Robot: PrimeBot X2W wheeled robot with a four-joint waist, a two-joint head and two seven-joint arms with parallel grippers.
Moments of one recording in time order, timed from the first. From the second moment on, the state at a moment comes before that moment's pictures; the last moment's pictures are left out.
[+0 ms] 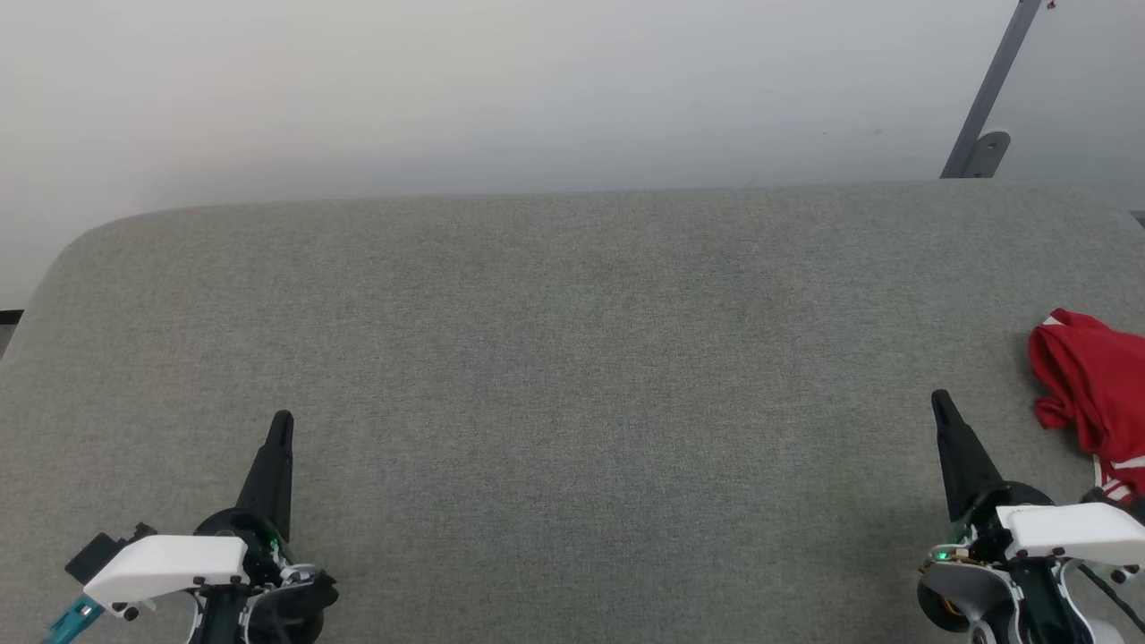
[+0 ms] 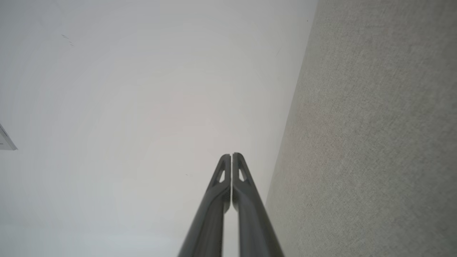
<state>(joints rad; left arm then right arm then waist) -0.10 0.07 0.09 0.24 -1.61 -0.13 0.09 -0.10 -0.05 -0.11 0.24 1.59 0.13 0.11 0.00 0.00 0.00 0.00</state>
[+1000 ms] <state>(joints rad) -0.10 0.06 0.10 0.25 -1.63 -0.13 0.10 -0.10 -0.05 -0.11 0.24 1.61 0.13 0.11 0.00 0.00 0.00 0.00</state>
